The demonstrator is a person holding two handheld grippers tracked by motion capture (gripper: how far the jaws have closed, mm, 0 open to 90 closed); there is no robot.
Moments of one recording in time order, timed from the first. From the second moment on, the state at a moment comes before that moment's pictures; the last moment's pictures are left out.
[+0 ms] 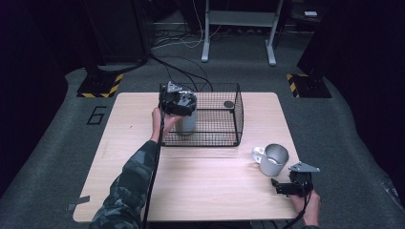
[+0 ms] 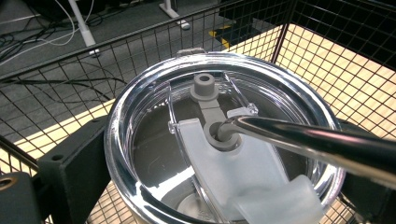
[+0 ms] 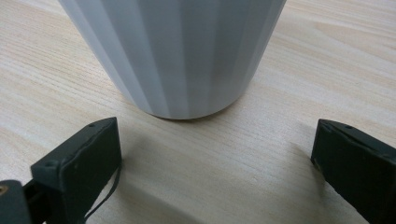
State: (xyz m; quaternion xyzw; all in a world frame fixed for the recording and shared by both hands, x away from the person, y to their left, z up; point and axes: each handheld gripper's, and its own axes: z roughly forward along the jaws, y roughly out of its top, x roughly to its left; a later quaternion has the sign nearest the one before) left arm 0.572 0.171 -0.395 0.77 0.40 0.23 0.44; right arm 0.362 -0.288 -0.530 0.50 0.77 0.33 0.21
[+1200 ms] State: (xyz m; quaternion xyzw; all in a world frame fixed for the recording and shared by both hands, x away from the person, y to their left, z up) left arm 0.560 0.173 -0.397 0.77 0.41 0.23 0.43; right arm 0.362 -0.288 -0.530 0.50 0.77 0.33 0.22
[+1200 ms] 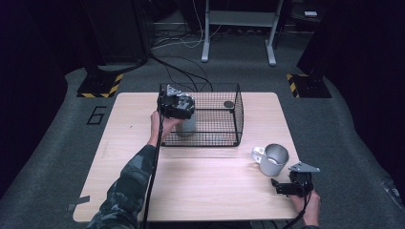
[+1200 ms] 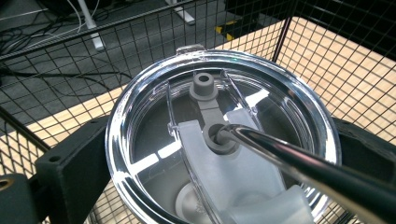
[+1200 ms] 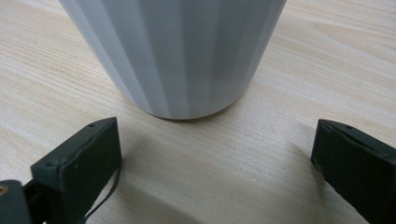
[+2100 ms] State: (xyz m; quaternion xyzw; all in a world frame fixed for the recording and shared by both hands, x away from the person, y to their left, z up) left arm 0.490 0.191 -0.352 0.78 0.35 0.27 0.43; right arm 0.362 -0.288 -0.530 0.50 0.77 0.33 0.21
